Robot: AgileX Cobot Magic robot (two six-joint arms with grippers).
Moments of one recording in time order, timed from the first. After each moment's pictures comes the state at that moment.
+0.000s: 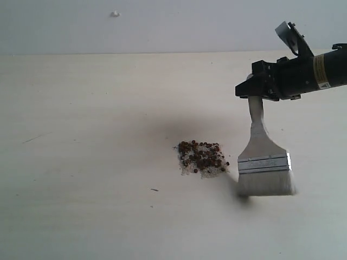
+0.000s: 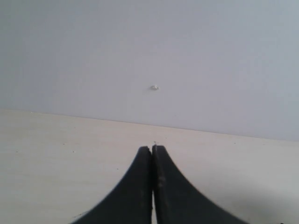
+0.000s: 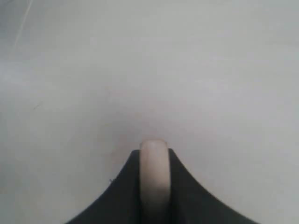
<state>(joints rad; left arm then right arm) 0.09 0.07 0.00 1.59 -0.27 -1.83 -0.05 1.99 -1.09 -1.75 -0.85 1.90</state>
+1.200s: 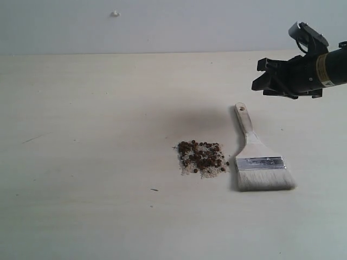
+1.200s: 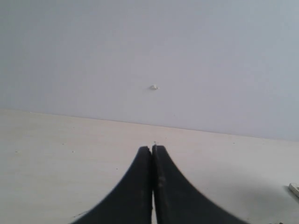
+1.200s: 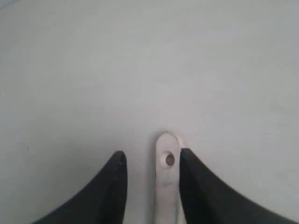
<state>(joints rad) 0.09 0.07 0.00 1.59 -0.27 -1.83 -0.05 1.97 -1.09 -1.75 -0.56 2.00</state>
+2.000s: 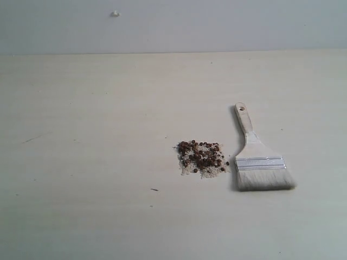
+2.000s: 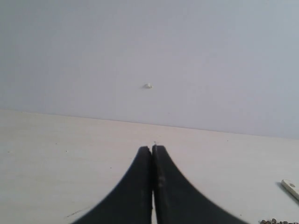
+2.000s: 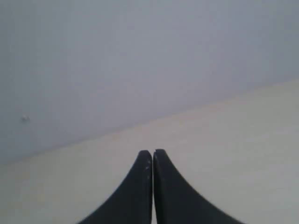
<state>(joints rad) 0.09 0.07 0.00 1.59 -0.30 -1.83 -0.06 0.59 -0.34 -1.46 -0.12 1.75</state>
